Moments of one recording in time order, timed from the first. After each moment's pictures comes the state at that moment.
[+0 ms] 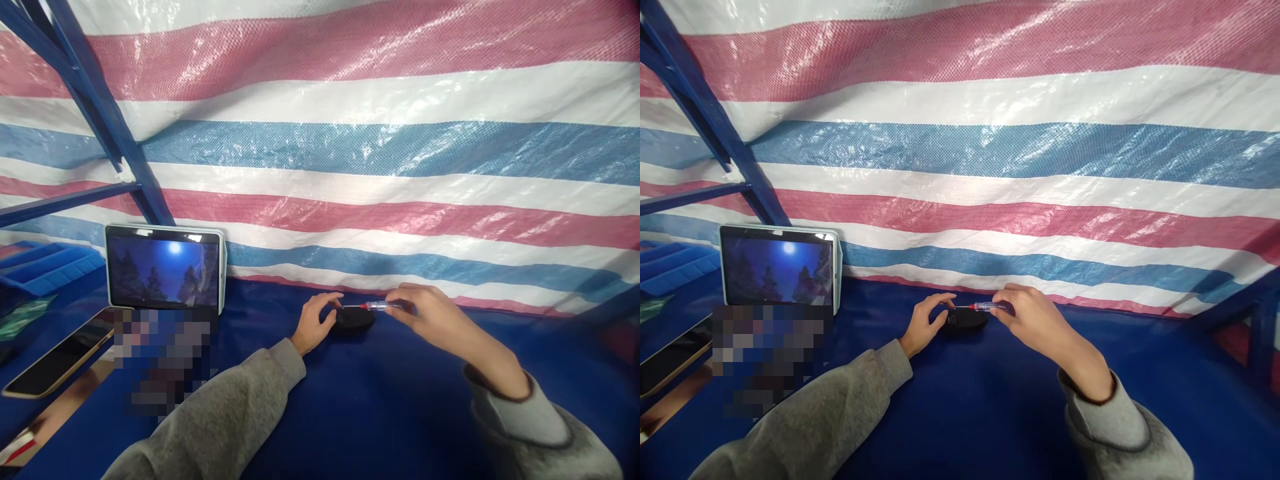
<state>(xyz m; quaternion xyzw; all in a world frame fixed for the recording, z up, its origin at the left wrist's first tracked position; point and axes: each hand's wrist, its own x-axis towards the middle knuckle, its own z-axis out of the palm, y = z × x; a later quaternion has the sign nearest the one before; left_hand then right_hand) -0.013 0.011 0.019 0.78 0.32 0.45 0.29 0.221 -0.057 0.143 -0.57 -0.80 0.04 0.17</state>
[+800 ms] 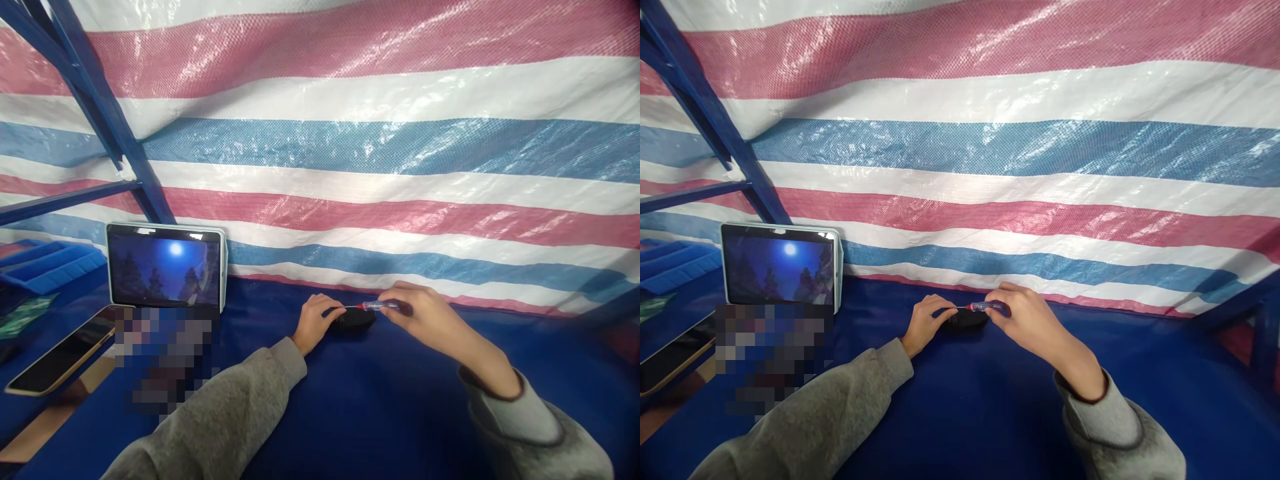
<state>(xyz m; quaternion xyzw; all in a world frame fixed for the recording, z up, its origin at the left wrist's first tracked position) -0.007 0.017 0.011 0.79 0.35 0.45 0.22 0.212 -0.057 0.139 -0.55 -0.81 0.06 0.21</state>
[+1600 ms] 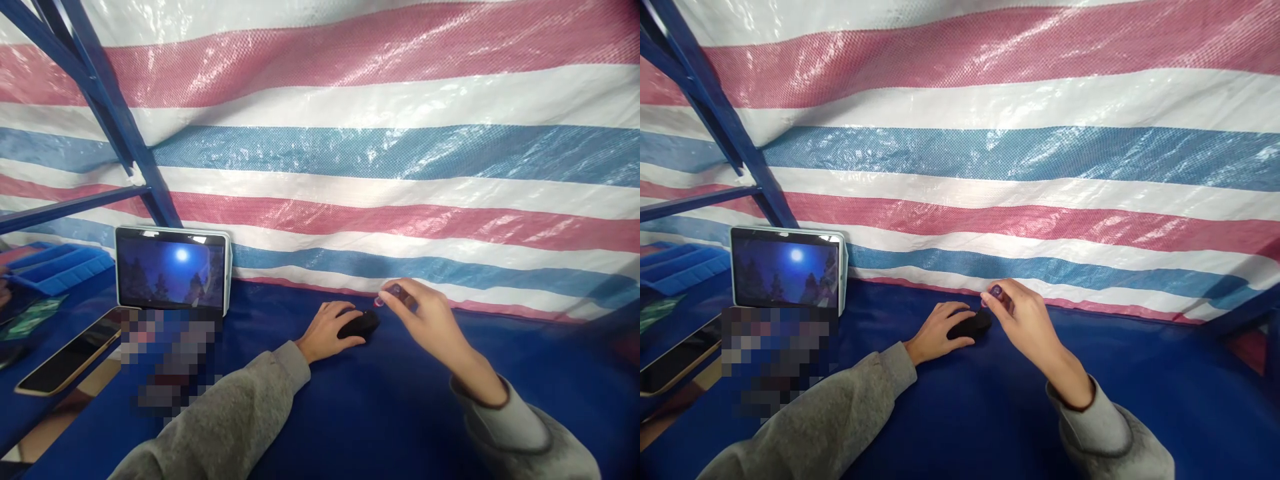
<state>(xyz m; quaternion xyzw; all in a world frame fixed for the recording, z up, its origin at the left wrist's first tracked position) -0.006 0.010 0.009 0.90 0.26 0.32 0.12 0.192 -0.060 0.134 -0.57 -0.72 0.06 0.39</state>
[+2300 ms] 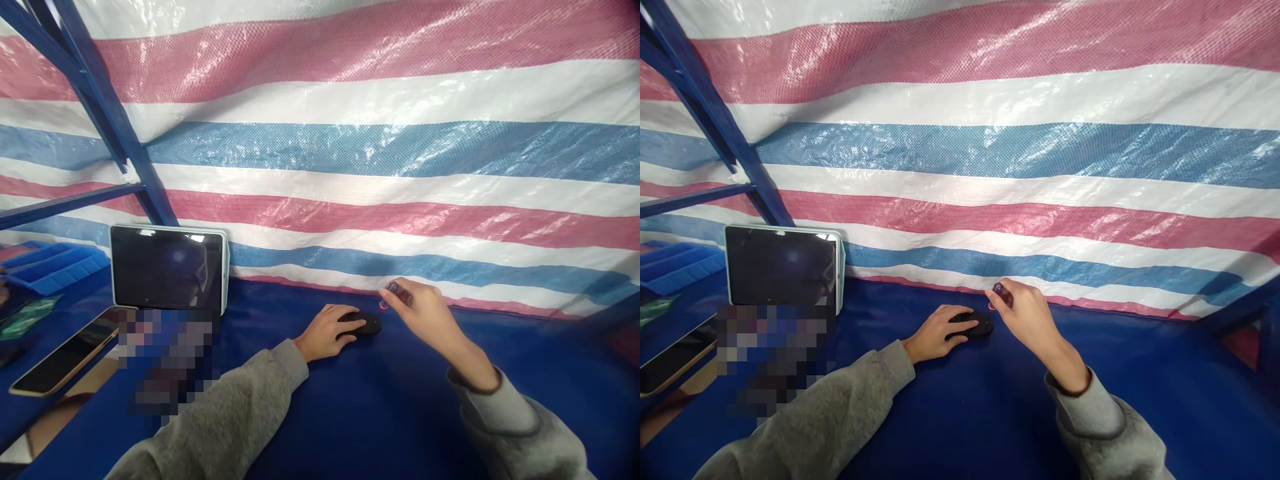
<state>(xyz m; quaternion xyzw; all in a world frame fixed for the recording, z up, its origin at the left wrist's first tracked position) -0.006 0.013 0.003 0.92 0.19 0.31 0.13 0.206 -0.047 0.125 -0.62 -0.73 0.02 0.30</state>
